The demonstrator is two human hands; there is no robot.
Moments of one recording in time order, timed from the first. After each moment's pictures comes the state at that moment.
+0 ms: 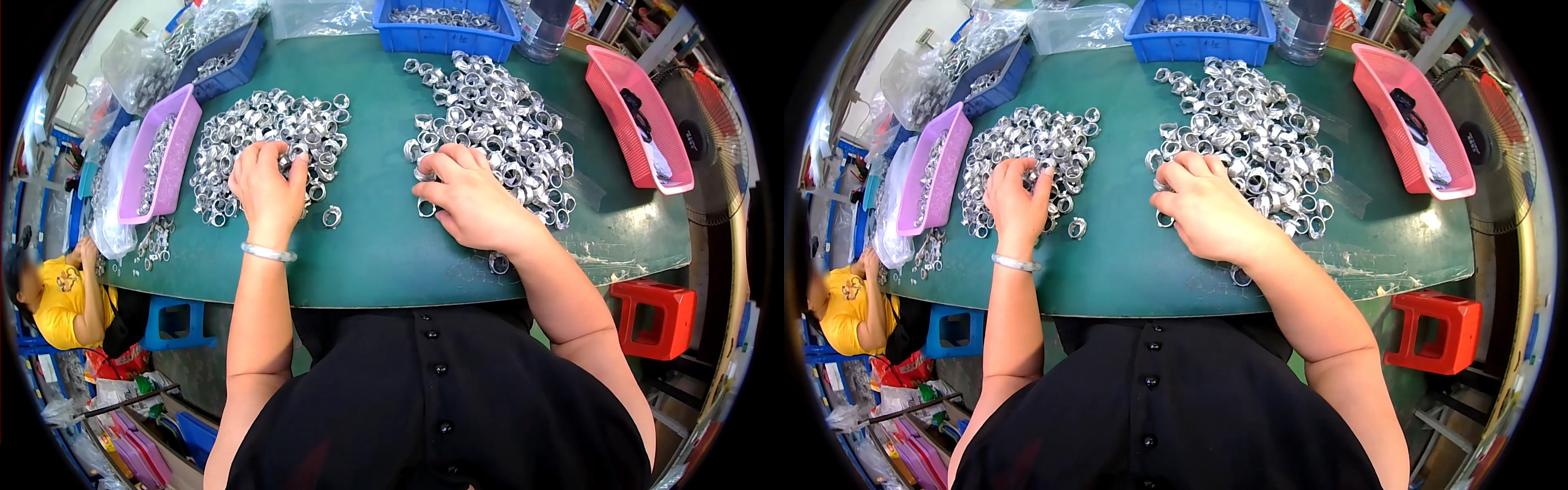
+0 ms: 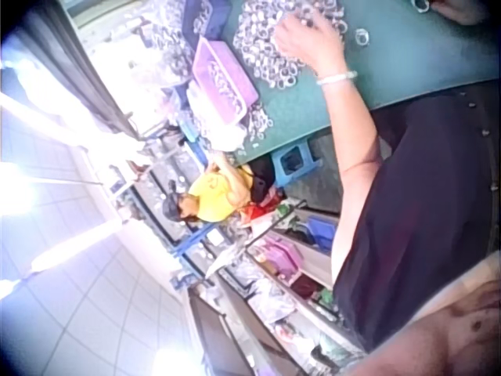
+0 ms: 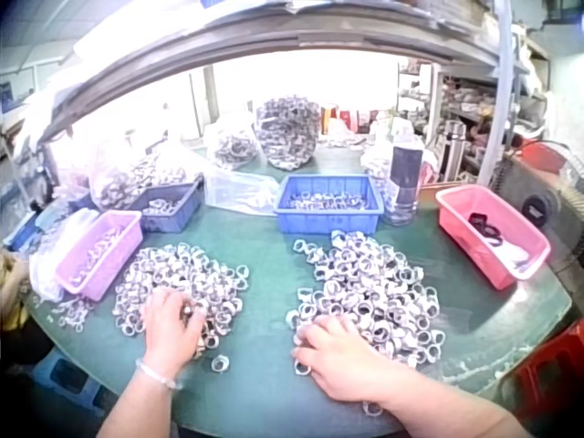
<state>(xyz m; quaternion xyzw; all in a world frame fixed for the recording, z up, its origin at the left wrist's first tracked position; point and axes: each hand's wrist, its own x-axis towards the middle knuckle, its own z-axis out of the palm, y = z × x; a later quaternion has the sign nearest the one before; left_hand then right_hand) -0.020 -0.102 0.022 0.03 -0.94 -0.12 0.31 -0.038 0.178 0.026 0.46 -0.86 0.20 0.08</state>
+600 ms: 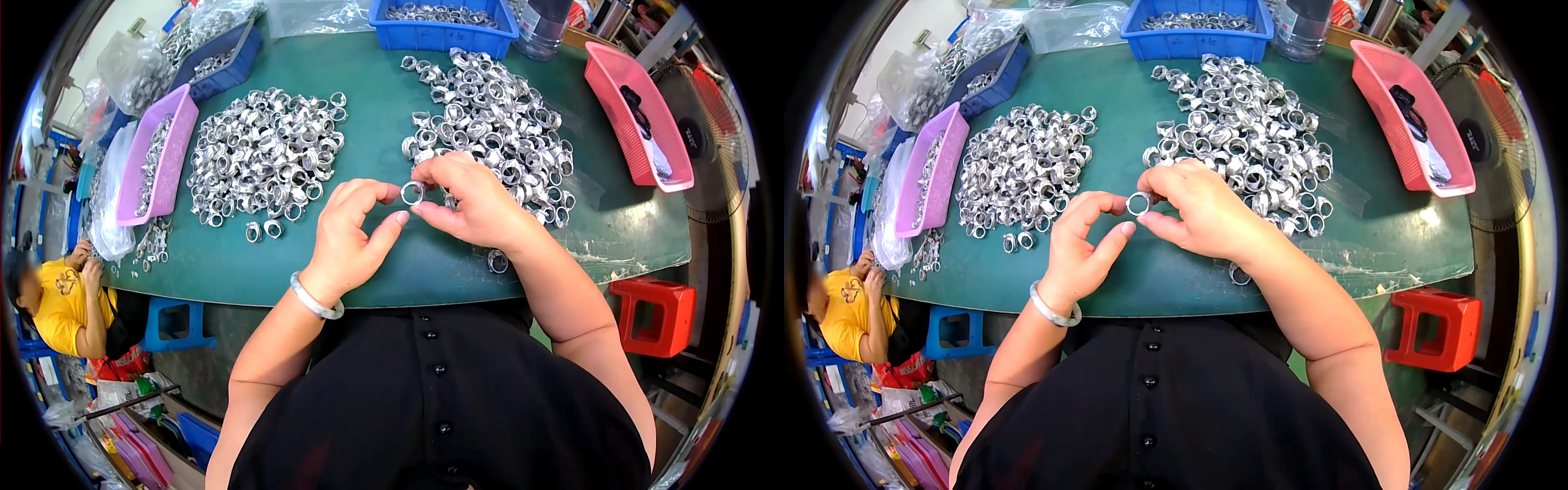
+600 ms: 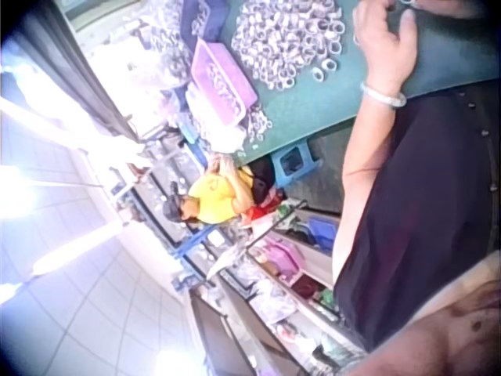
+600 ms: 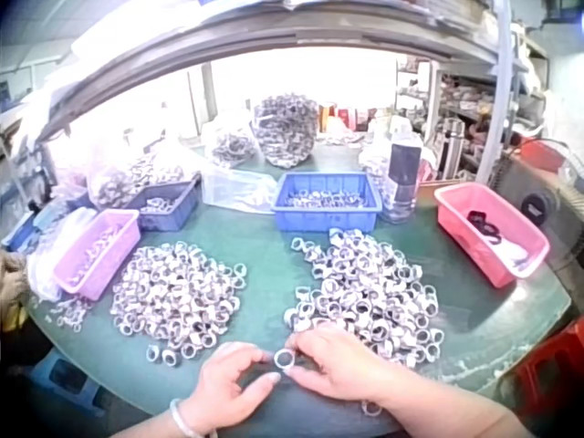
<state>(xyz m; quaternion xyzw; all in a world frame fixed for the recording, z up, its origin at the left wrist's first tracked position) 0.022 -0.025 0.029 -0.18 -0.87 -0.43 0.15 -0.039 0.173 0.030 0.41 -0.80 0.43 0.04</state>
